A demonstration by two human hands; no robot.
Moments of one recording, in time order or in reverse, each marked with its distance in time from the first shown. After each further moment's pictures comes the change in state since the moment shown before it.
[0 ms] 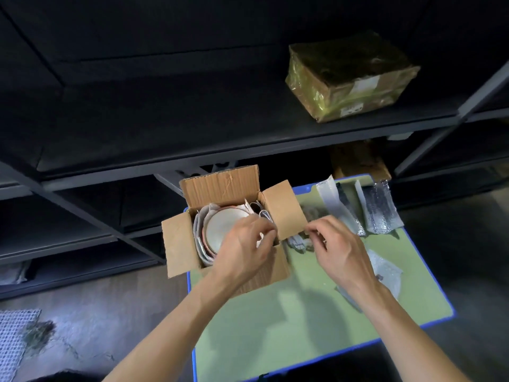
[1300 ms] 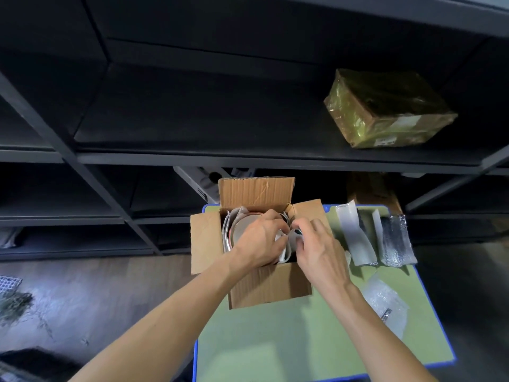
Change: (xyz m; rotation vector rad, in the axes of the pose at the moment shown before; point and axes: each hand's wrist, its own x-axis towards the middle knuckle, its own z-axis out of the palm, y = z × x) left_hand 0.028 -0.059 -0.001 0.038 -0.105 -0.062; right_hand 0.041 -0.076 0.046 -0.311 -0.094 -0.062
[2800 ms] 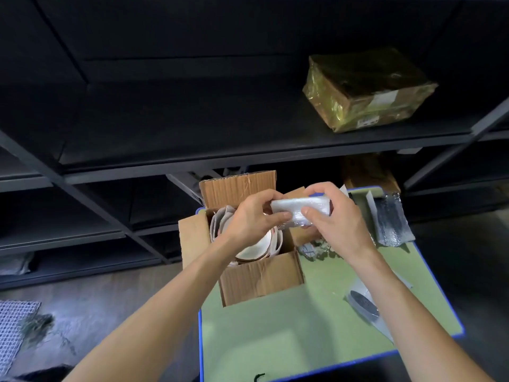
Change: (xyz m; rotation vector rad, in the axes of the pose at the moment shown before) left_hand 0.015 0.043 -0.035 -0.495 -0.035 -0.138; right_hand 0.012 0.026 -0.073 0.731 -0.020 0.266
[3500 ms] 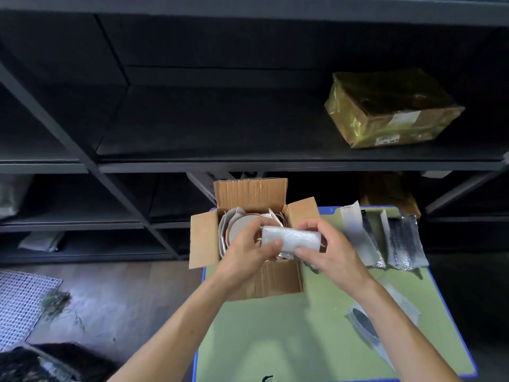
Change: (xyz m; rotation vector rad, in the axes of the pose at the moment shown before) left_hand -0.071 0.007 0.017 -0.339 0.172 -0.162; right_hand -0.019 0.035 0.006 0.186 -0.345 -0.033
